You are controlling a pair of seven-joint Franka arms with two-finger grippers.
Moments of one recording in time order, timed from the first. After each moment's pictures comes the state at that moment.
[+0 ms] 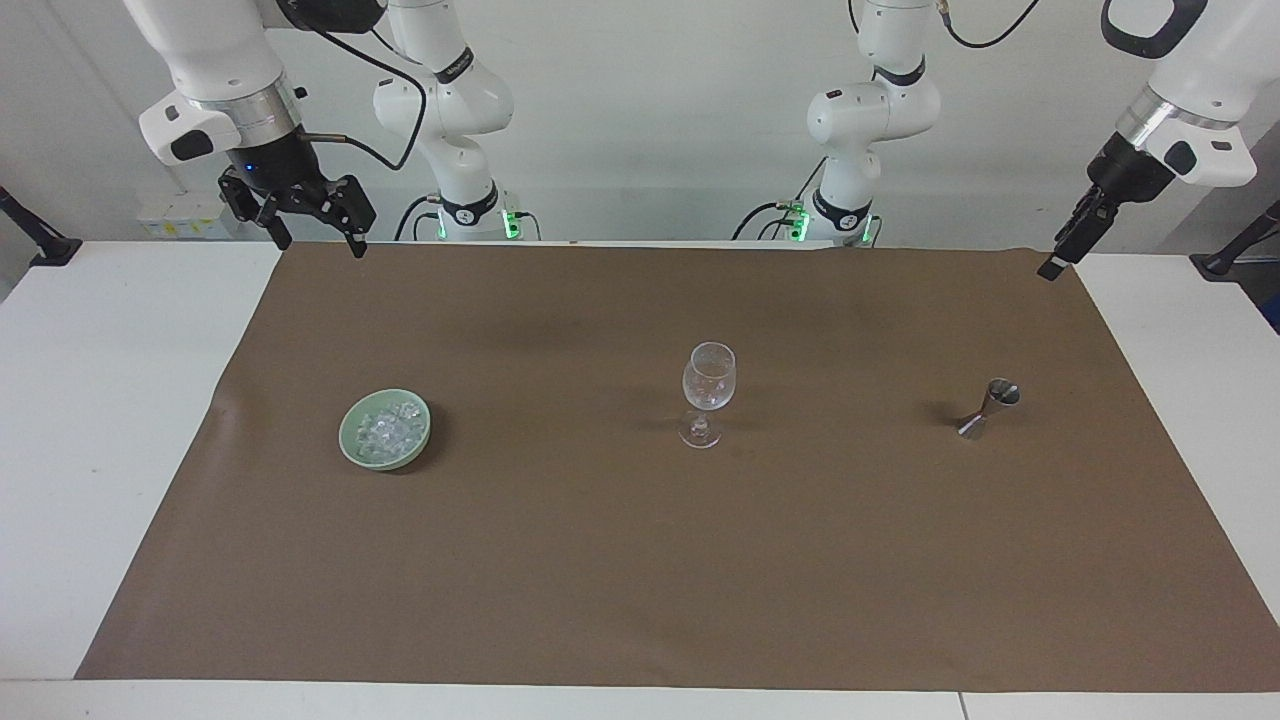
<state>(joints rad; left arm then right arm) 0.15 -0.20 0.00 -1.83 -0.15 1.68 -0.70 0.06 -0.08 -0.08 -1.61 -0.02 1.55 0.11</state>
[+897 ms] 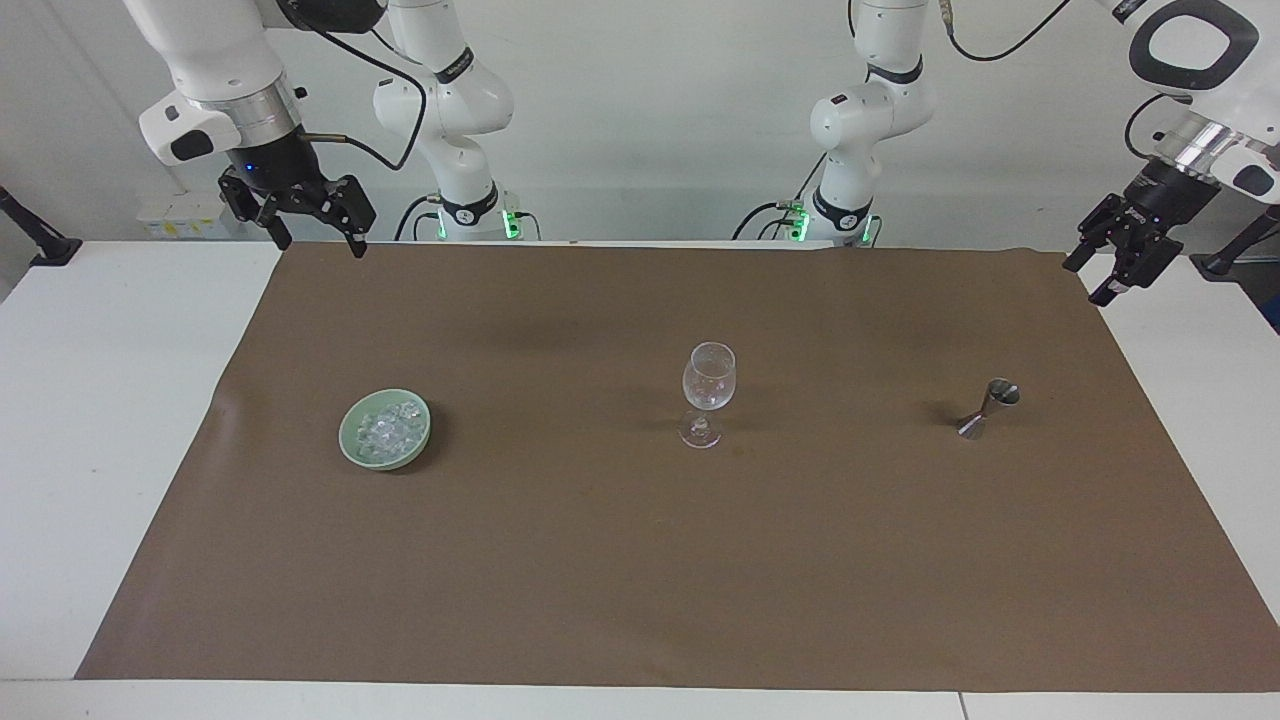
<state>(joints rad) 0.35 -0.20 0.00 -1.99 -0.42 1.89 -0.84 0.06 -0.08 -0.08 -1.61 -0.02 1.55 0.11</state>
